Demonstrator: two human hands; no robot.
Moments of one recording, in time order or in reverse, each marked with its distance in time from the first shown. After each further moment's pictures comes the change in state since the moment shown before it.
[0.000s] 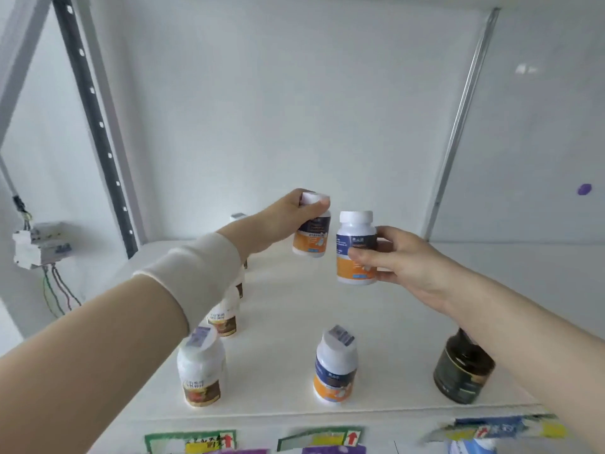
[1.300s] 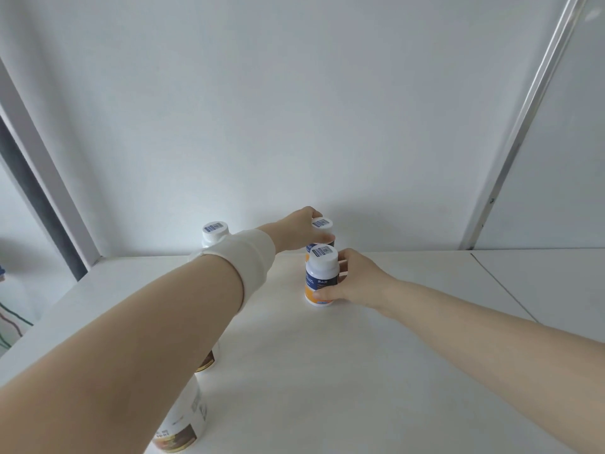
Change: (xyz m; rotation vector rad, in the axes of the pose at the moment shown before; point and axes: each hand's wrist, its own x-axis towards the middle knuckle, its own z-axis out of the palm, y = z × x) left_hand 0.179 -0.108 -0.001 0.421 -0.057 -0.283; right_hand 0.188 0.082 0.017 -0.444 -0.080 0.226
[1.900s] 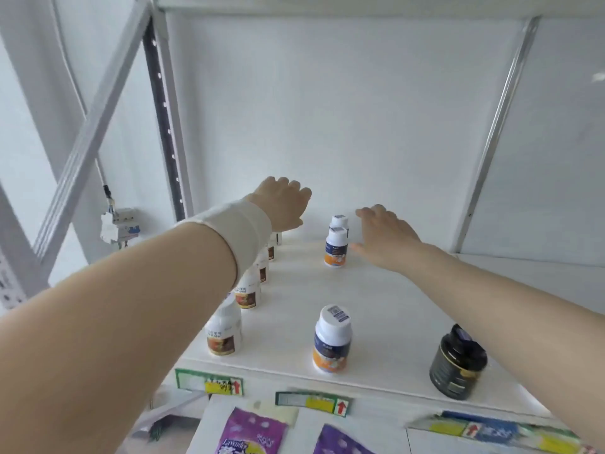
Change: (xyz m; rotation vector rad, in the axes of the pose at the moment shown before) left_hand -0.219 0.056 -0.043 1.226 0.396 0.100; right_hand -0.164 -0.051 -0.030 -0.876 0.324 -0.336
